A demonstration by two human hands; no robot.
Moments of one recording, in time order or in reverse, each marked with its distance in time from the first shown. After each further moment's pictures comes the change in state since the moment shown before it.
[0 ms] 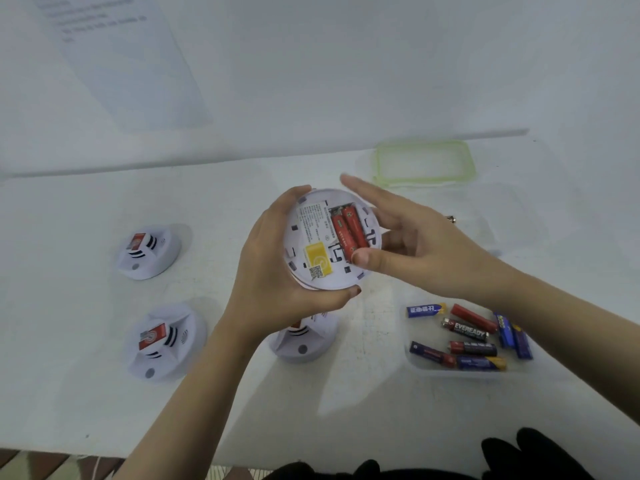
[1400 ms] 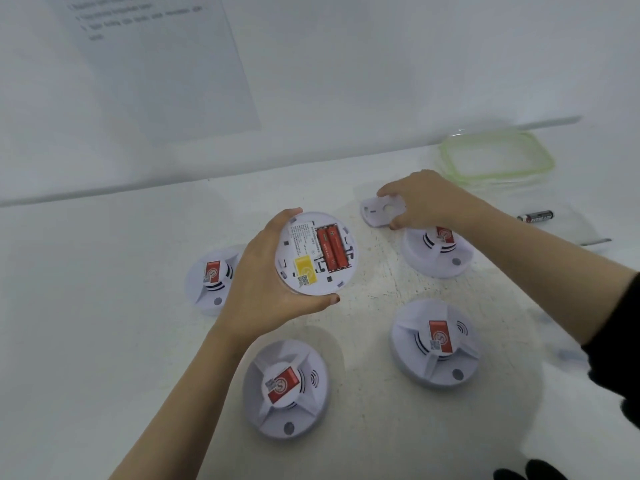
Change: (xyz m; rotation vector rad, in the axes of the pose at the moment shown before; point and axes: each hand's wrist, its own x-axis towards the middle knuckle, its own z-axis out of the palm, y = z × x) left_hand 0.003 -0.156 -0.109 -0.116 -0.226 -0.161; right_hand 0.174 0.045 0.046 -1.185 -0.062 0.499
